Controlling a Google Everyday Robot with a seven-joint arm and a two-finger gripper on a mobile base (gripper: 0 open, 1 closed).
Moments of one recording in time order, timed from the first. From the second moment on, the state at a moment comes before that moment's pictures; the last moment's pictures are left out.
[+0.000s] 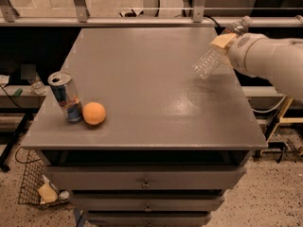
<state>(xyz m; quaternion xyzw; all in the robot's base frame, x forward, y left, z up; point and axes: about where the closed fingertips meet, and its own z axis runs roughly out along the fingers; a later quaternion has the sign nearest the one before) 0.657 -0.201 0.927 -0.78 0.25 -0.47 0.32</state>
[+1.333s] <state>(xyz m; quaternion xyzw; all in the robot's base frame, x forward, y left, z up) 0.646 -0.262 0.991 -0.67 0.05 -0.71 0.22</state>
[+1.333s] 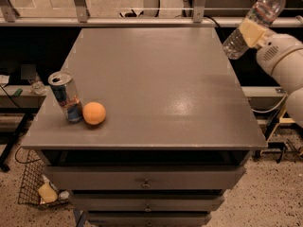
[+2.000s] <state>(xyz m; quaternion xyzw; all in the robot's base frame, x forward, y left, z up) 0.643 -0.263 1.002 -0.65 0.05 -0.72 0.22</state>
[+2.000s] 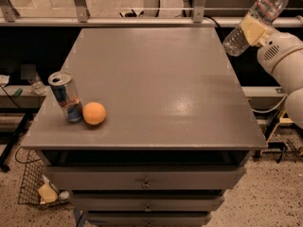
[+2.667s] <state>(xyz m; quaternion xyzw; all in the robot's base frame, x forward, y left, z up) 0.635 -0.241 1.004 -0.65 -0.02 -0.73 0.23</state>
